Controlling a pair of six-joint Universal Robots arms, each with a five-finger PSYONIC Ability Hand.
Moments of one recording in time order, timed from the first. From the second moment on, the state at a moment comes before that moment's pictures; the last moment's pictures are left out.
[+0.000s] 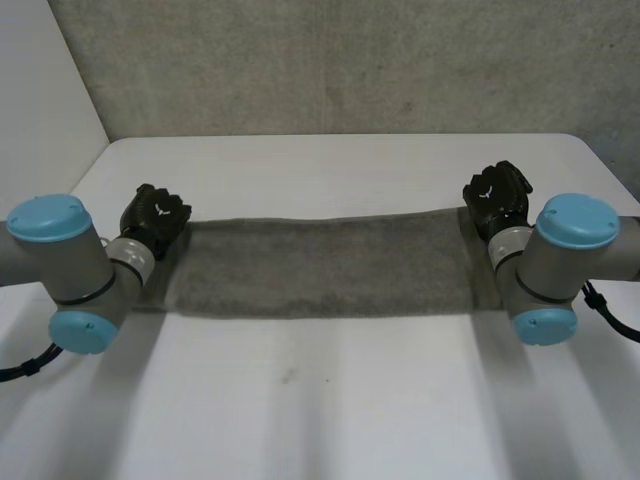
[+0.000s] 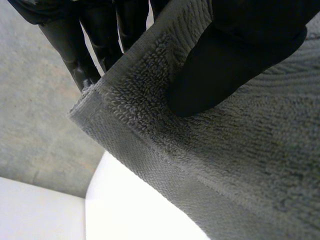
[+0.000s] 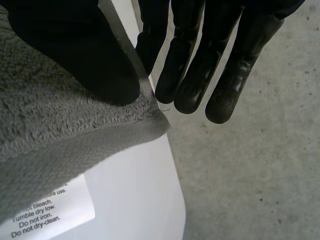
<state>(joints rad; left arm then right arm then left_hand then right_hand) 4.52 -2.35 -1.34 3.55 -1.41 3.97 1.86 -0.70 1.22 -0.51 1.56 2.13 1.17 1.22 1.22 1.22 1.04 0.97 1.18 1.19 1.19 0.99</state>
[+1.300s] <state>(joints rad) 4.51 -1.81 -1.87 3.63 -1.41 3.35 1.65 -1.08 1.73 -0.35 1.33 2.62 0.17 0.17 0.17 0.17 0.03 0.40 0.47 0.47 0.47 0.28</state>
